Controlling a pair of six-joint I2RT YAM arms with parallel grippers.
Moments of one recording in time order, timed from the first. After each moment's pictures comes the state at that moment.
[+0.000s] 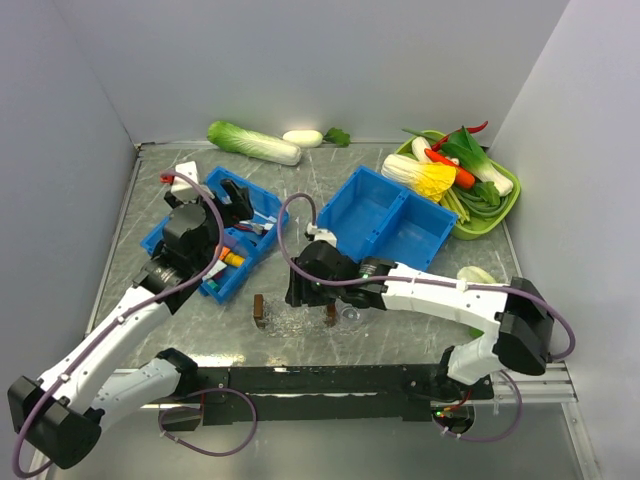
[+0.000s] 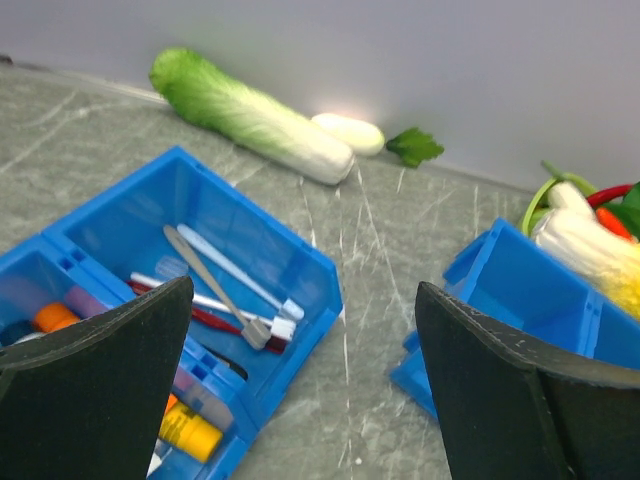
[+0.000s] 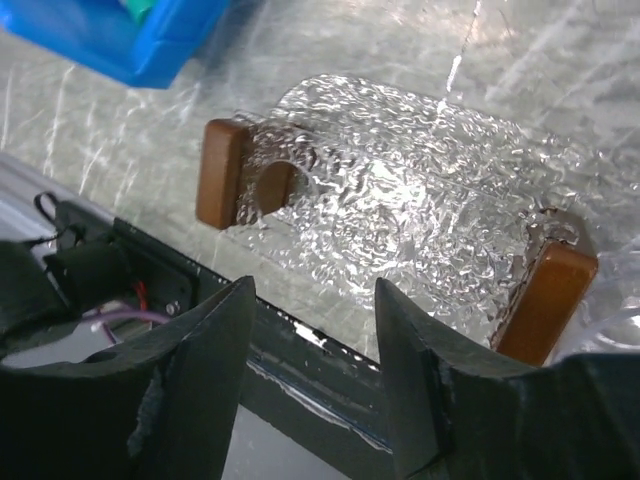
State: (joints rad) left arm -0.53 0.92 0.85 0.02 -0.49 -0.37; right arm 1.10 1.45 1.09 -0.48 0.15 0.92
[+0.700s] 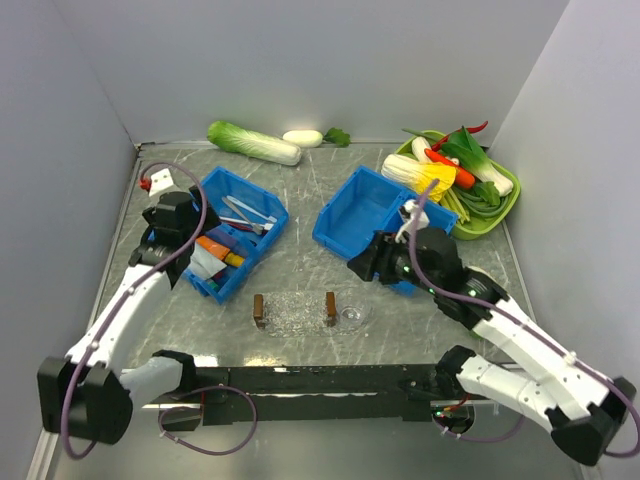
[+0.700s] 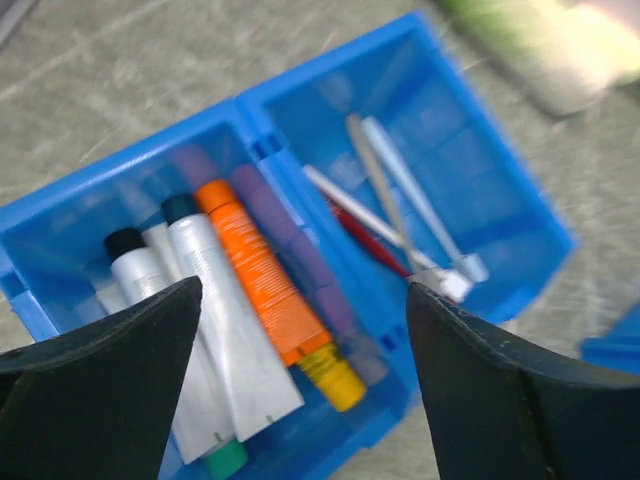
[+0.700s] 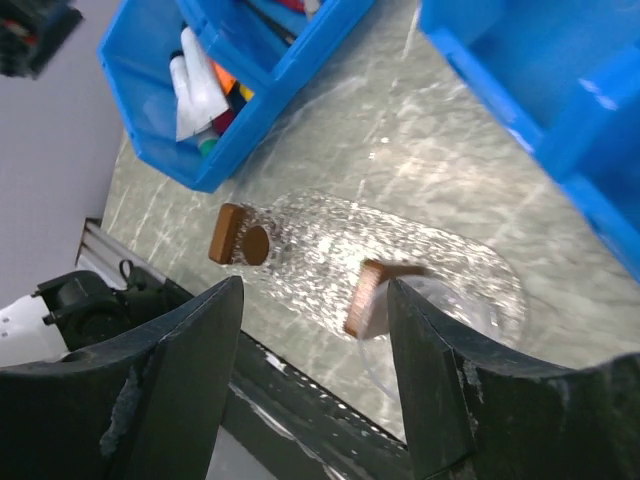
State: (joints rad) left arm -0.20 1.05 0.83 -0.25 -0.40 -0.51; right arm 0.70 0.86 0.84 -0.44 -0.04 0.69
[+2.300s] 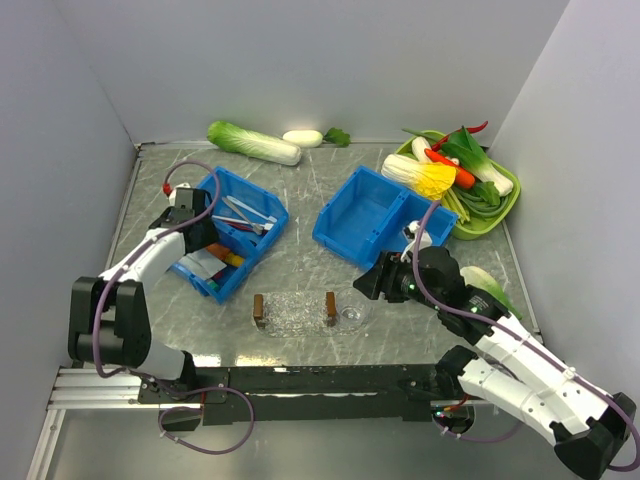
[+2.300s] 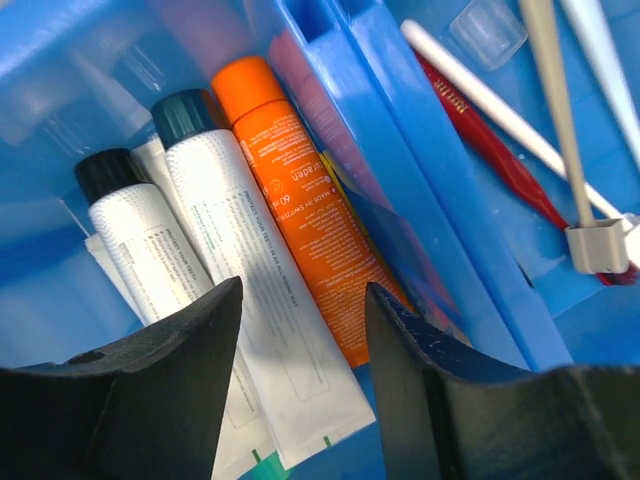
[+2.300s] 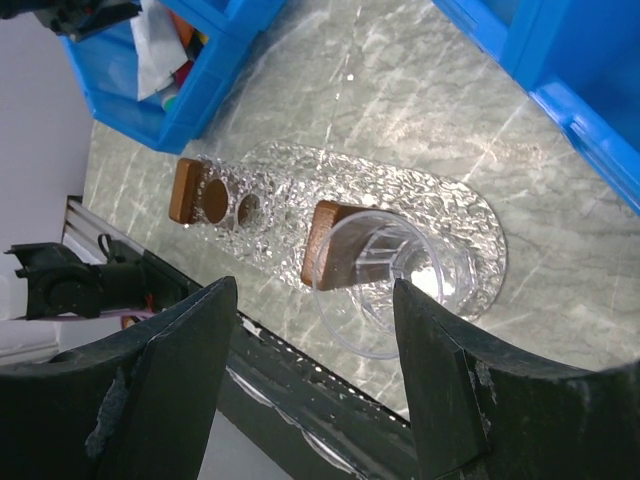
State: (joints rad) left arm -0.11 1.46 0.93 -0.39 -0.29 -0.49; right arm 0.67 0.71 0.65 -0.45 -0.09 0.73
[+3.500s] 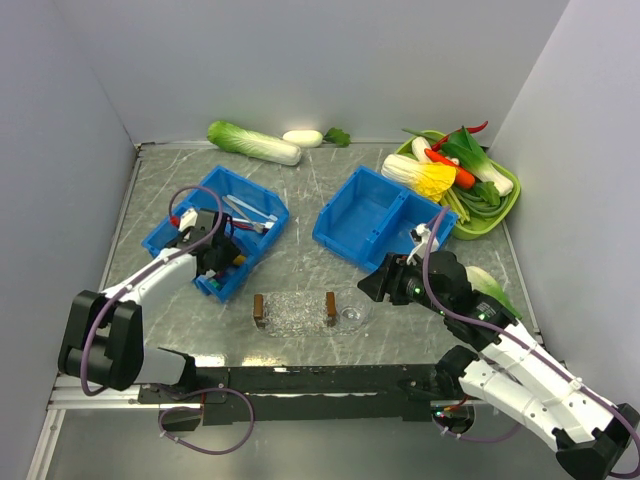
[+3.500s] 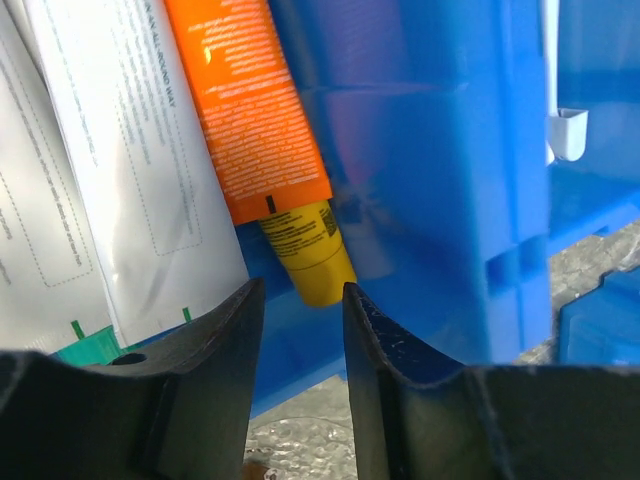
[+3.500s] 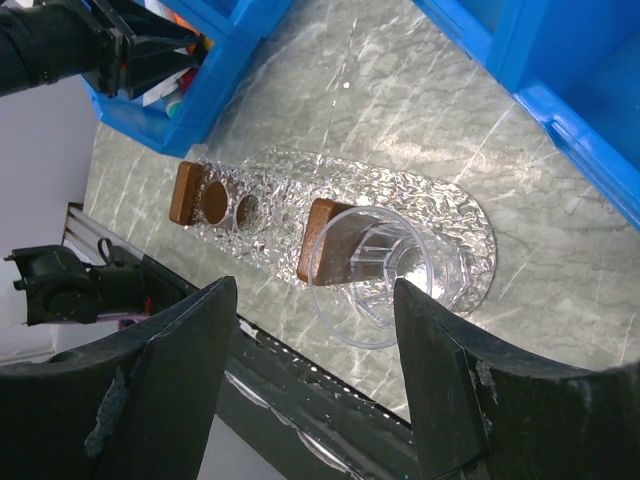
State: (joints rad) left arm -0.28 1.35 0.77 -0.37 -0.23 -1.02; right arm 0.67 0.64 0.63 -0.48 -0.06 0.72
